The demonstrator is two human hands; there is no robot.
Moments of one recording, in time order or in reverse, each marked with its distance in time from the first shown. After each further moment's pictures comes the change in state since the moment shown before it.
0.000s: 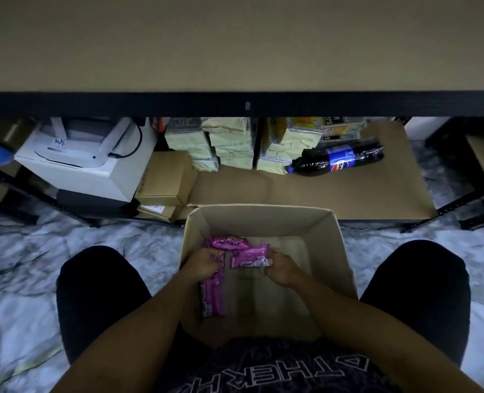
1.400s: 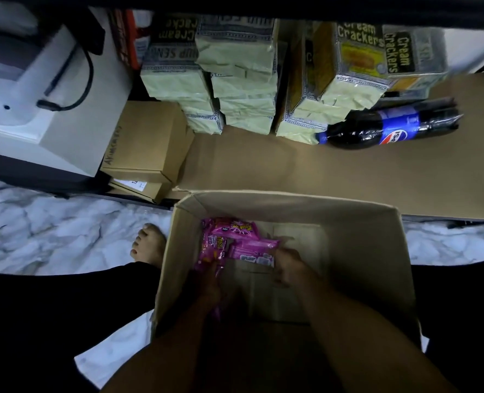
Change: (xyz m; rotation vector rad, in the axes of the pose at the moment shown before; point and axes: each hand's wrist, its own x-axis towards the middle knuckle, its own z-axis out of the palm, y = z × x) left_hand 0.093 -0.111 0.123 -0.124 0.077 -0.196; right_hand 0.133 0.050 0.081 0.820 0.084 0.572
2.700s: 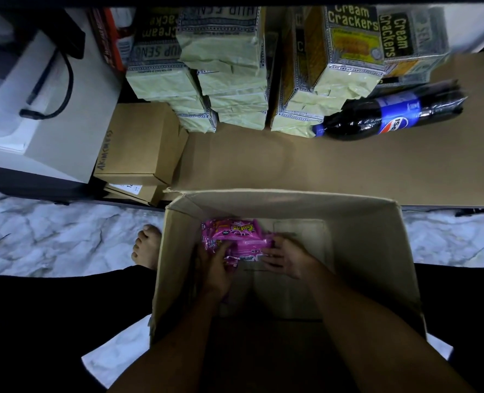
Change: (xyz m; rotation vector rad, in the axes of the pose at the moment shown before) left_hand -0.016 0.051 -0.016 0.147 0.184 0.123; right_hand 0.011 -0.014 -0.006 0.238 -0.340 0.116
